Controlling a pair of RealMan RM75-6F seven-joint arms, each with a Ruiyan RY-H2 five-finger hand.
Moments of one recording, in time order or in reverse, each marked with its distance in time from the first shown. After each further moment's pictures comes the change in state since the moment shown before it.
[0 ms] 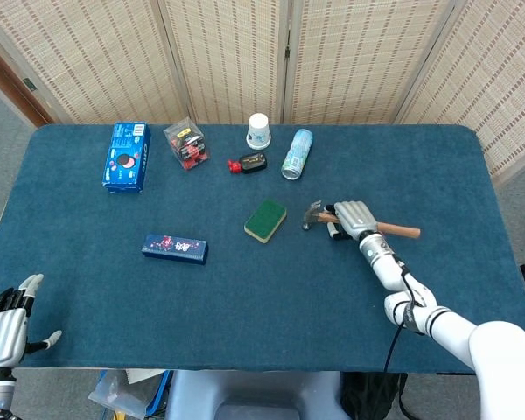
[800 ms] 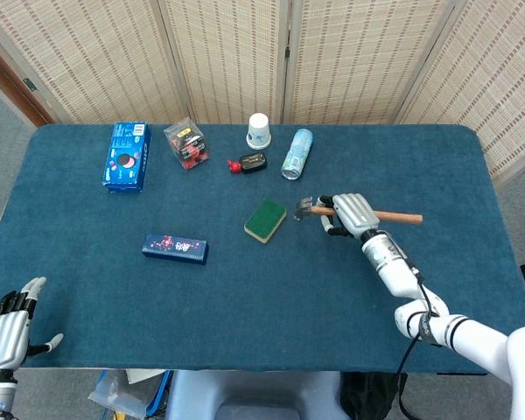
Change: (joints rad) left arm 0.003 0.006 0.008 -0.014 -0.001 -0.011 0.008; right arm -0.062 0.136 0.029 -0.273 -0.063 0.200 0.064
